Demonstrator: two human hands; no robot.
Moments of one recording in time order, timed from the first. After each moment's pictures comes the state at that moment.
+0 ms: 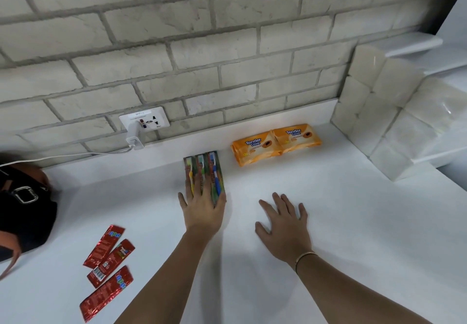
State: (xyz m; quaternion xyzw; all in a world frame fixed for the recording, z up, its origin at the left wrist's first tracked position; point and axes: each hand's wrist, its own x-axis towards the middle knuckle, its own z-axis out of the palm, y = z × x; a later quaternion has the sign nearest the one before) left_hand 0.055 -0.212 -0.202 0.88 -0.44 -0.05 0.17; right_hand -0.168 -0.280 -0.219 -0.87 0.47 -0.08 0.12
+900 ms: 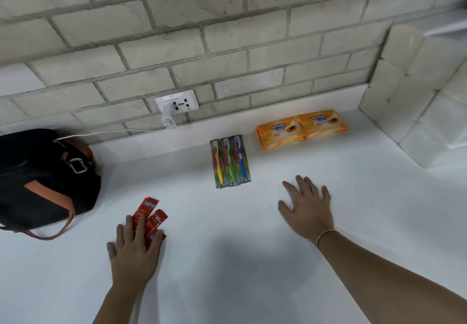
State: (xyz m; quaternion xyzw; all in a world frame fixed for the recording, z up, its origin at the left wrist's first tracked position) left_hand 0.144 0.044 -0.228 0.95 -0.30 0.00 0.05; right_hand -0.167 -0.277 -0.220 -0.88 0.46 -0.08 0.12
